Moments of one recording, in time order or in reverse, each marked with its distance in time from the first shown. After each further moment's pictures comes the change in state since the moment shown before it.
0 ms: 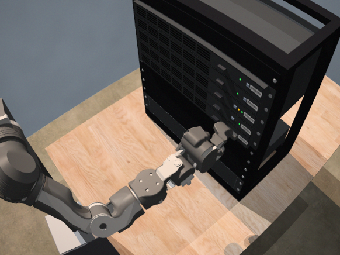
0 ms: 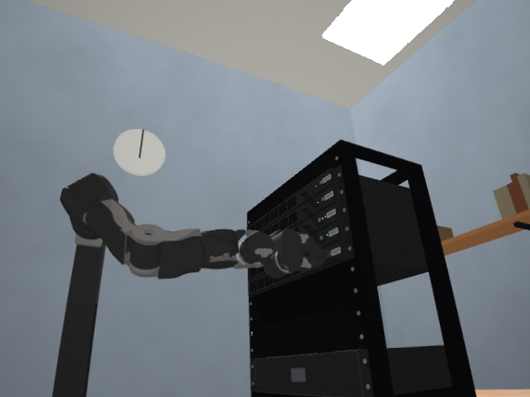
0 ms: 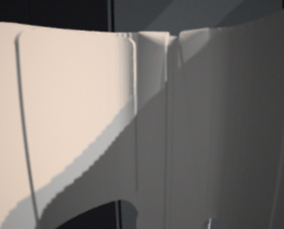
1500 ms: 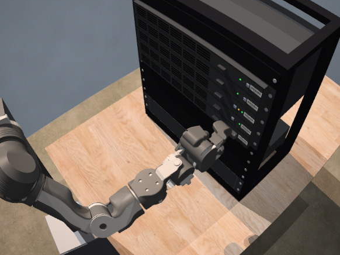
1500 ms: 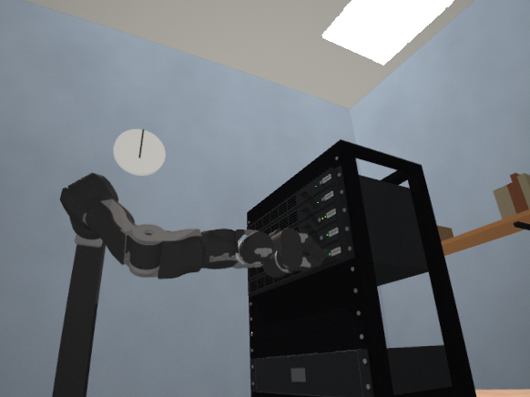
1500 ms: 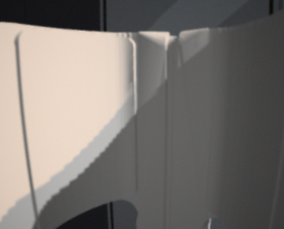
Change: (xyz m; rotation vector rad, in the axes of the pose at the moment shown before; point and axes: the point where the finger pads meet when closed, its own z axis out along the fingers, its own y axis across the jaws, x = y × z) arm 0.003 0.003 0.000 -0.011 0.010 -0.004
